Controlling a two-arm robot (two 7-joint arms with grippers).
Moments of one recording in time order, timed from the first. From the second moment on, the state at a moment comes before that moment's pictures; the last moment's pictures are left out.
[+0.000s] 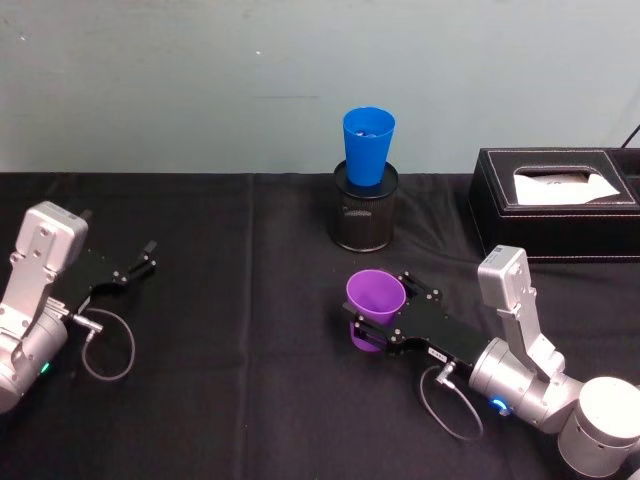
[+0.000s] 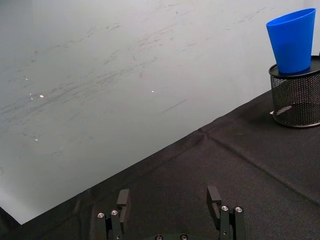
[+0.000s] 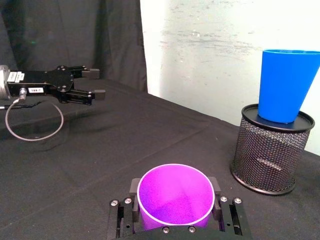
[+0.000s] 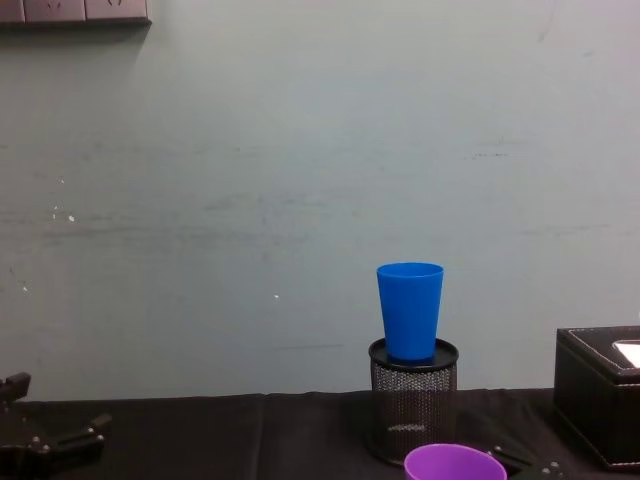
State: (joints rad) left arm -0.20 0.60 0.45 -1.41 -0.25 -0.12 0.03; right arm 0.26 0.34 -0.42 -1.19 0.33 -0.27 0.58
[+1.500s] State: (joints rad) left arm -0.20 0.60 0.45 -1.41 -0.25 -0.12 0.03; right arm 0.32 0.41 -0.38 -1.44 0.45 0.00 0.53
